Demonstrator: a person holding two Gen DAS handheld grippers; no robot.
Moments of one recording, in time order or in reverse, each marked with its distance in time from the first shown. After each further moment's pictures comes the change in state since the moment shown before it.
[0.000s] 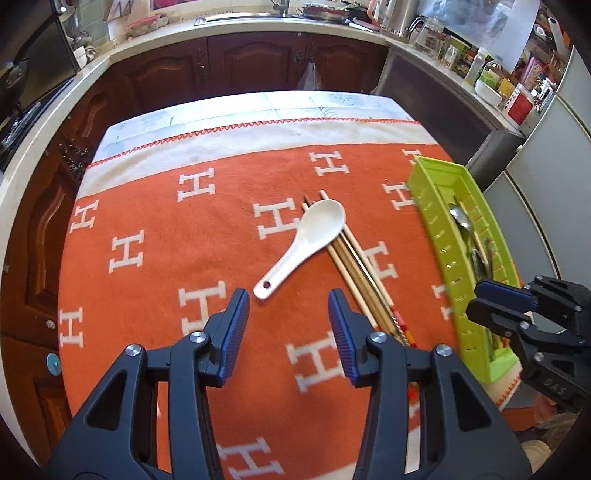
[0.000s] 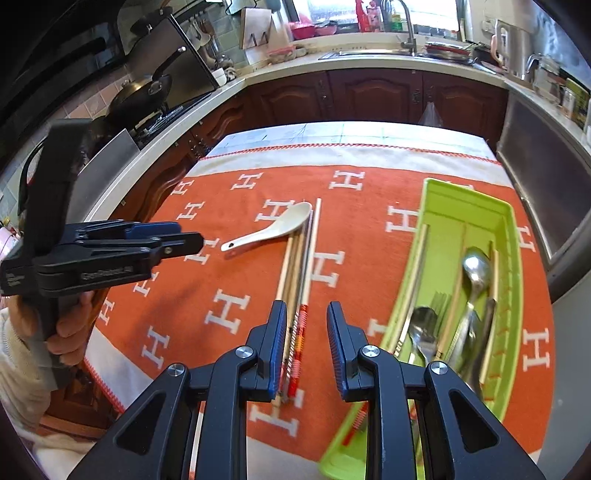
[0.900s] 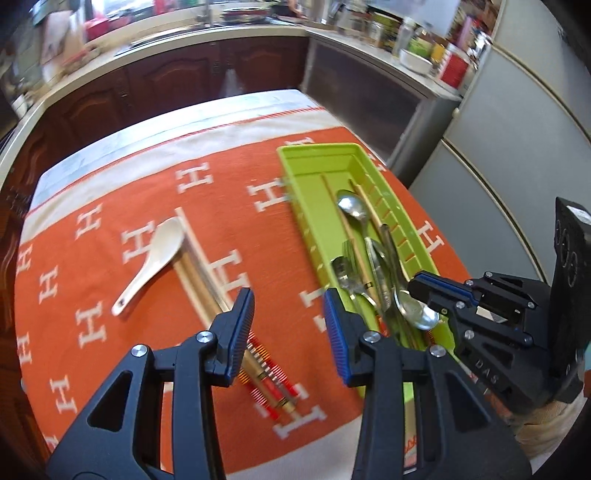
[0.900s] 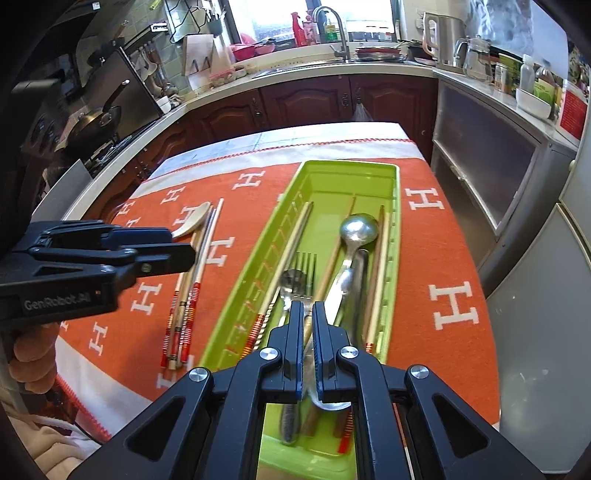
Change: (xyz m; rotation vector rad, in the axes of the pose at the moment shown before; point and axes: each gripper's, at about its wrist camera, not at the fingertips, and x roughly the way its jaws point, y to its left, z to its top) left arm -0.010 -0.145 -0.007 0.145 -0.018 -0.110; right arm -0.037 -0.100 -0.067 0.116 -0.101 -0.142
